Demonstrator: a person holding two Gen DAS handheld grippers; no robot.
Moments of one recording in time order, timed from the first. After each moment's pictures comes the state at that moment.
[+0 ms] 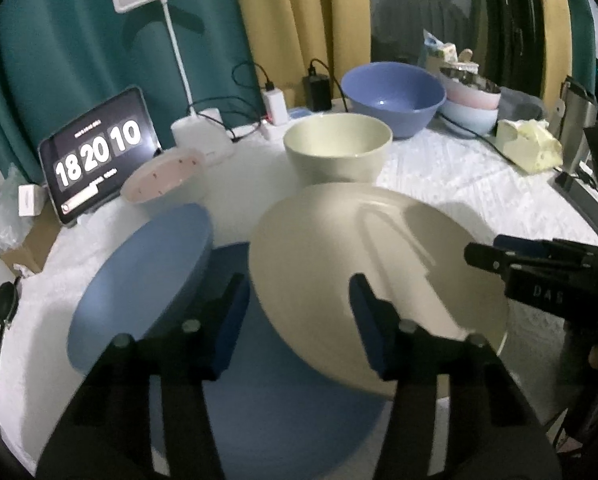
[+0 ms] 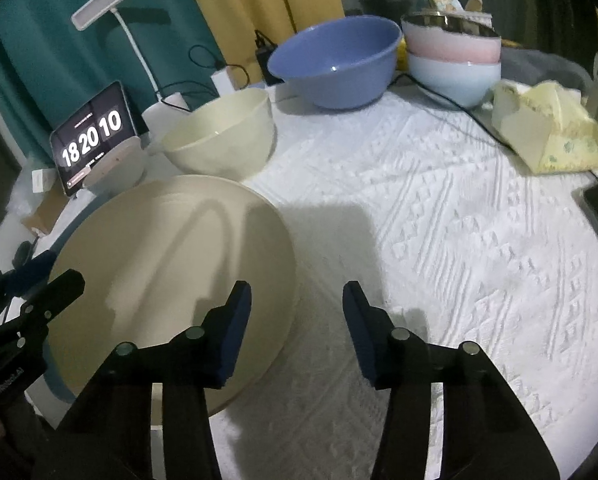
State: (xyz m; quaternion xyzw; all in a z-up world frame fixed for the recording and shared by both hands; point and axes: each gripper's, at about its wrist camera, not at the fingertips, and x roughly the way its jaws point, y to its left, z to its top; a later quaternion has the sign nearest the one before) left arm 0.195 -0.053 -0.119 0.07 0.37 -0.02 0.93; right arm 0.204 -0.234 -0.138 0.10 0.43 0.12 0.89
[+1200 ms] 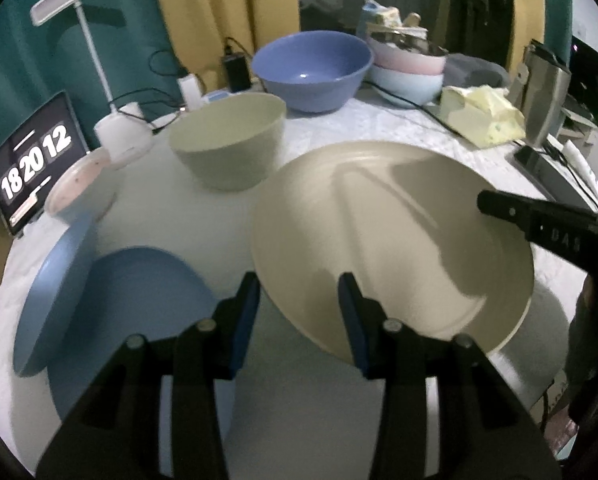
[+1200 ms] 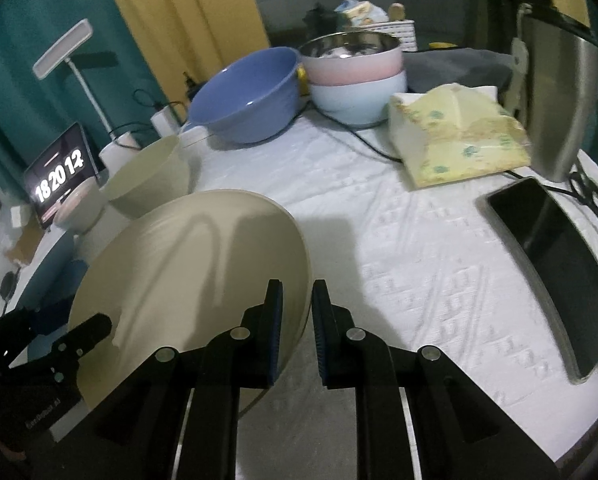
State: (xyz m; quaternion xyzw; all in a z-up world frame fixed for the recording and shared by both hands) left arm 0.213 -0.142 -0.132 0.09 0.42 -0.08 0.90; right arm 0.195 -0.325 -0.122 0.11 0.41 0.06 0.90
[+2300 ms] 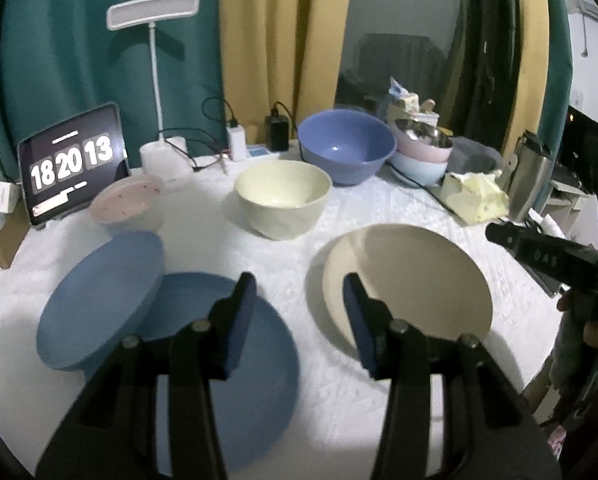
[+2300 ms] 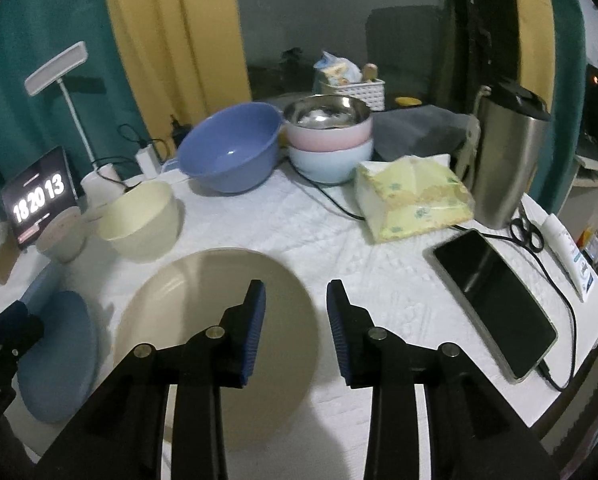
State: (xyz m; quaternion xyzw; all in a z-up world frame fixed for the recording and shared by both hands) left arm 0.174 -0.069 -0.080 0.00 0.32 -0.08 0.94; right arm 0.173 -0.305 -0.072 0.06 0.36 -0.02 0.93
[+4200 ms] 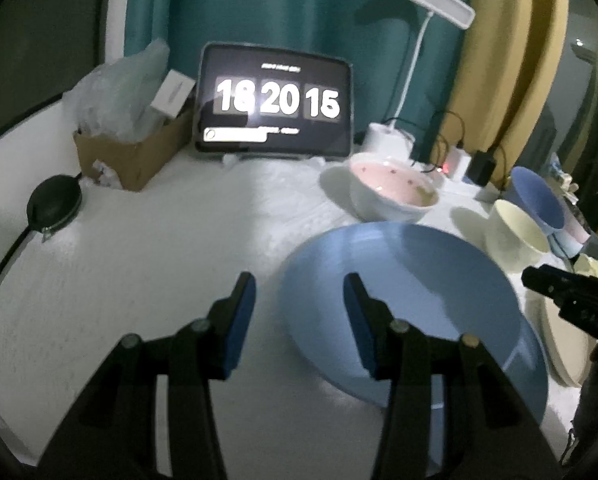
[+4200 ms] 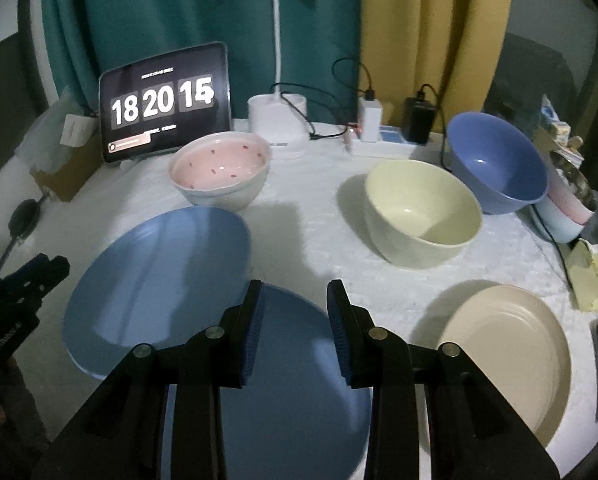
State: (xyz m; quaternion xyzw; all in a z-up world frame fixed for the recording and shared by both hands) left arm 0.177 0.193 -0.130 -0.12 0.33 0.10 0.93; right arm 0.227 -0.023 -0.077 -0.06 0.40 0.14 0.90
